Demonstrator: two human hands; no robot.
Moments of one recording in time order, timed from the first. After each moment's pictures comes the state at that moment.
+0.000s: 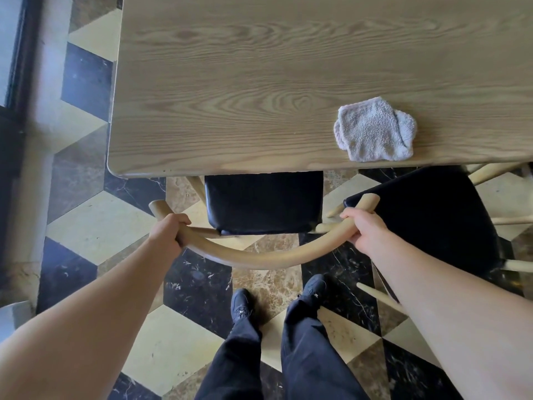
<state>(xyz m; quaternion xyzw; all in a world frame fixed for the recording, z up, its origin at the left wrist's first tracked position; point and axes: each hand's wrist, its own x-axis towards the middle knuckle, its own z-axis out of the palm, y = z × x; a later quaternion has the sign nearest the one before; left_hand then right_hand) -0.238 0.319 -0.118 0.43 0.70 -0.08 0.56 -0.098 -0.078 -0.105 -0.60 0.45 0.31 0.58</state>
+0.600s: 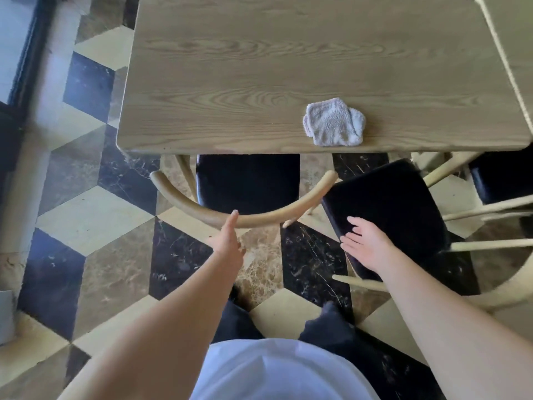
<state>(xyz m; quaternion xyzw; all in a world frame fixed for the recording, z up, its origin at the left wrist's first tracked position) -0.298 0.102 -0.031 0.32 0.65 -0.04 0.69 -0.195 -0.184 -0.032 -0.57 0.42 0.36 0.61</state>
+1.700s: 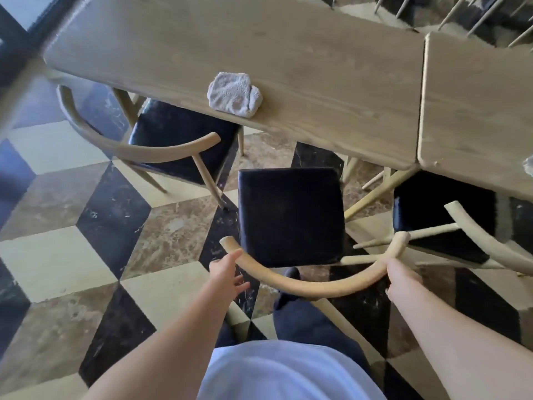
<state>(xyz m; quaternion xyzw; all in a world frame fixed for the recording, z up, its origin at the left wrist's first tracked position) -0.287 -0.369 -0.036 0.26 0.70 -0.07 0.66 -0.088 -0.650 0.004 -0.76 0.47 0.23 0.39</state>
